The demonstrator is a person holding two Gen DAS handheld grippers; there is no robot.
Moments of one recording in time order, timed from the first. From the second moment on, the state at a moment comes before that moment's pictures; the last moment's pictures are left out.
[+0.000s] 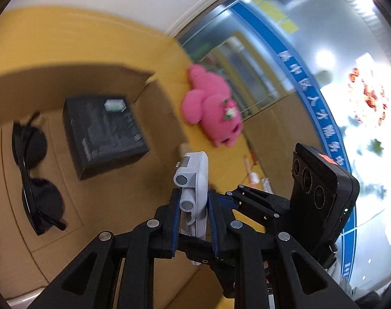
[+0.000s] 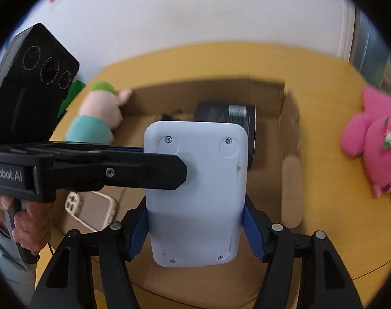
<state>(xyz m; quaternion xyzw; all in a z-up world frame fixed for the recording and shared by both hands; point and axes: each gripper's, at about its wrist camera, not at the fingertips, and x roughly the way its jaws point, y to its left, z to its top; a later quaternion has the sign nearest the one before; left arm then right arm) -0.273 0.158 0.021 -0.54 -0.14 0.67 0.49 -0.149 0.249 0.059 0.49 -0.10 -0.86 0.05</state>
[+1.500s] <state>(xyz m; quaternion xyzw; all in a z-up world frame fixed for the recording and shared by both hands) -0.045 0.023 -0.014 -0.22 0.02 0.97 0.05 -0.012 0.158 0.025 0.22 -0.02 -0.97 -0.07</state>
